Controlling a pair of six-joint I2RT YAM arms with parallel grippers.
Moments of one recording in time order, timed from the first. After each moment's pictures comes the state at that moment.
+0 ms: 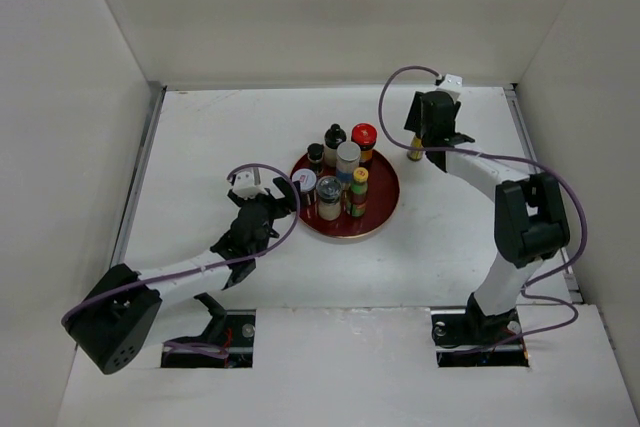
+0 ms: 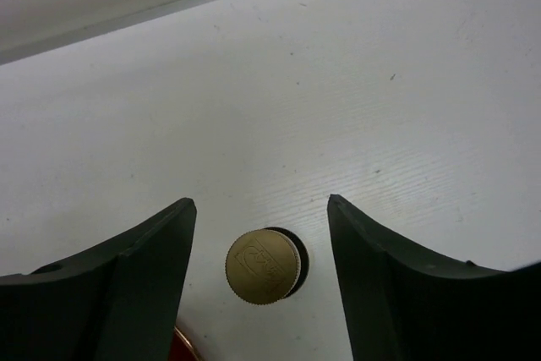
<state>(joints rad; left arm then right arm) -0.69 1.12 0.27 0.71 -0.56 -0.56 0.27 1.74 1.20 0.14 0.44 0.30</state>
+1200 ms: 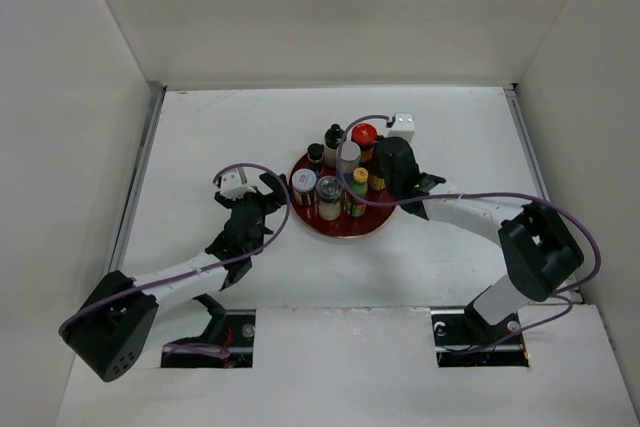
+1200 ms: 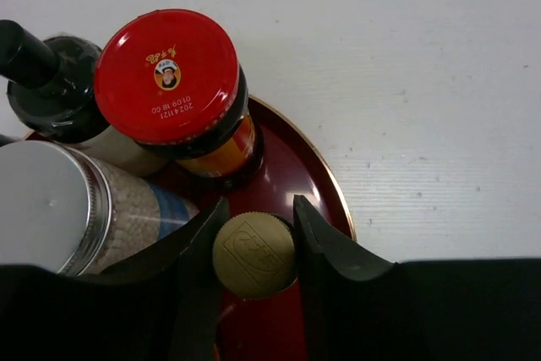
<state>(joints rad) -0.65 1.09 0.26 0.72 -0.66 -0.57 0.63 1.57 0.94 0.17 0.54 0.34</state>
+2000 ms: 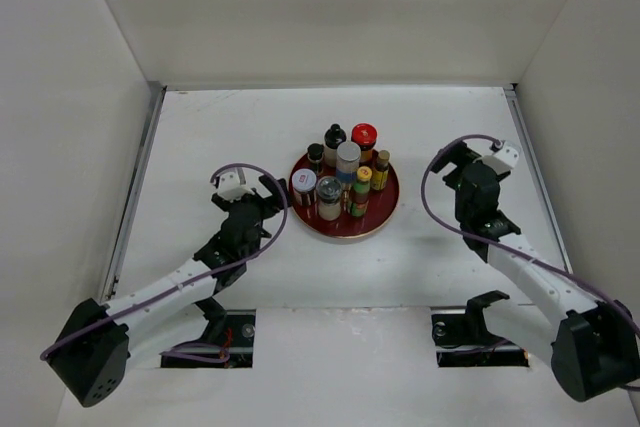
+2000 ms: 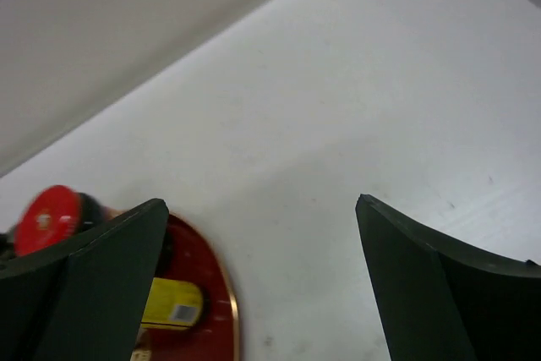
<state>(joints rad) -0.70 0.90 0.31 0.44 -0.68 -0.60 0.34 0.99 0.57 0.25 0.56 0.53</state>
